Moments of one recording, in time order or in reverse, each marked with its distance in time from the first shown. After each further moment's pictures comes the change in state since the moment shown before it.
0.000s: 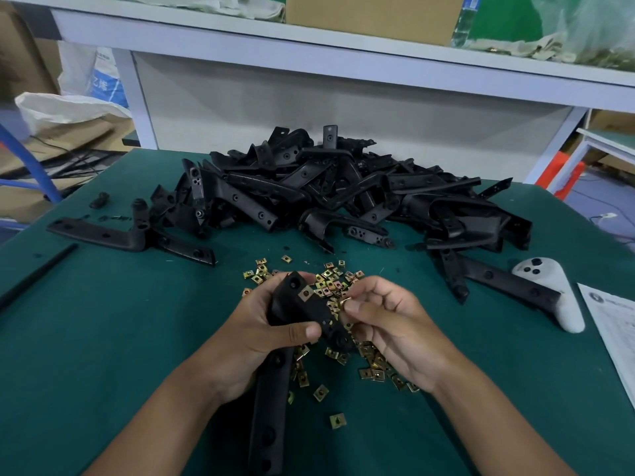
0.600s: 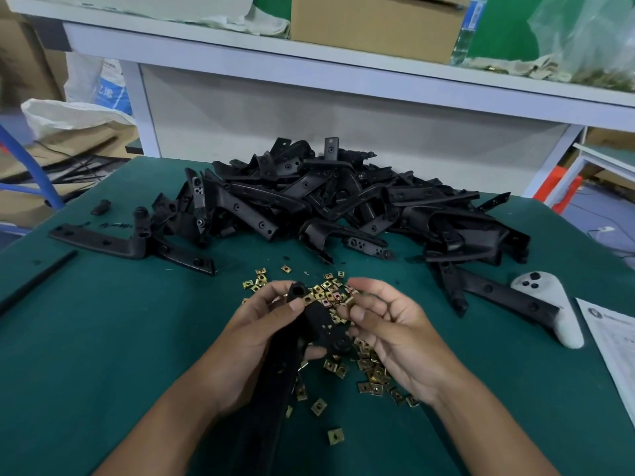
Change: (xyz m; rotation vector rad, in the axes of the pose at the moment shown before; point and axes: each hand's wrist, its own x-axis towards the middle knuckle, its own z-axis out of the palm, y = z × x) left_hand 0.003 0.002 0.005 -0.302 0.040 -0.047; right_hand 0.007 0.003 -0.006 0.097 0.072 -0.017
